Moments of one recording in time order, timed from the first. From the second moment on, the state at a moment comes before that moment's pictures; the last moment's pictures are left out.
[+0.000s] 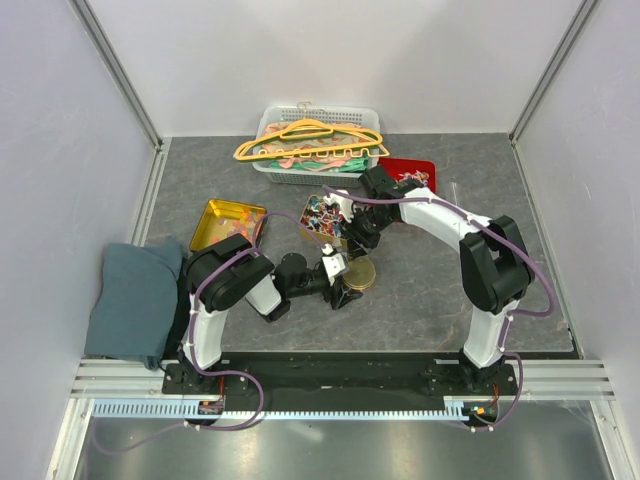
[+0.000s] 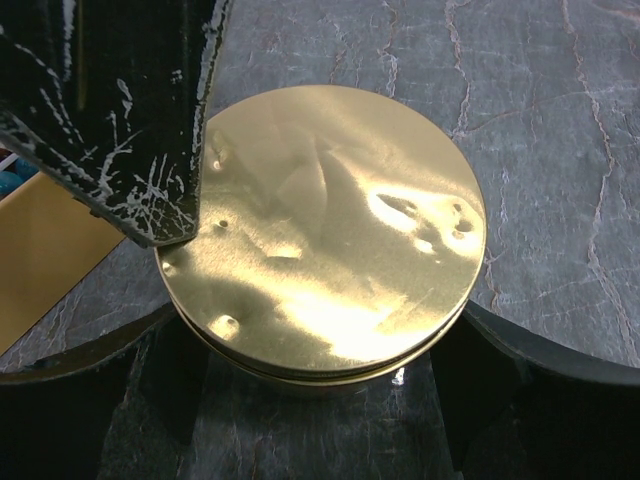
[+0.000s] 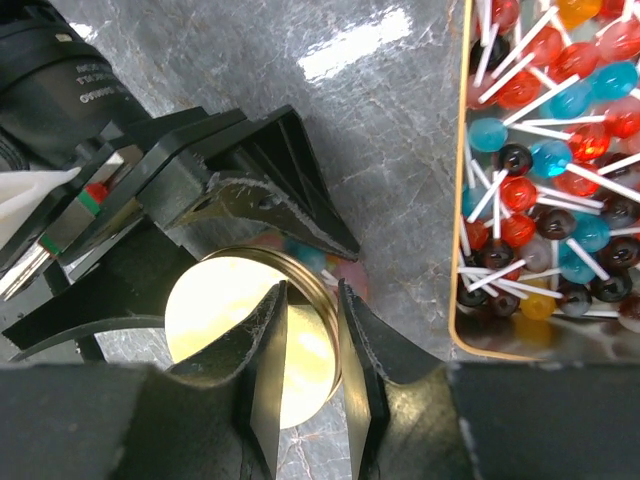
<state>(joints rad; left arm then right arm) -0.78 2.03 0.51 1.31 0.48 0.13 0.53 1.88 1.41 -0.75 -0.58 -0.48</state>
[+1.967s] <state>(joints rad) -0.78 1.77 0.46 1.01 0.47 0.22 0.39 1.46 1.11 -0.73 -0.47 -0.49</state>
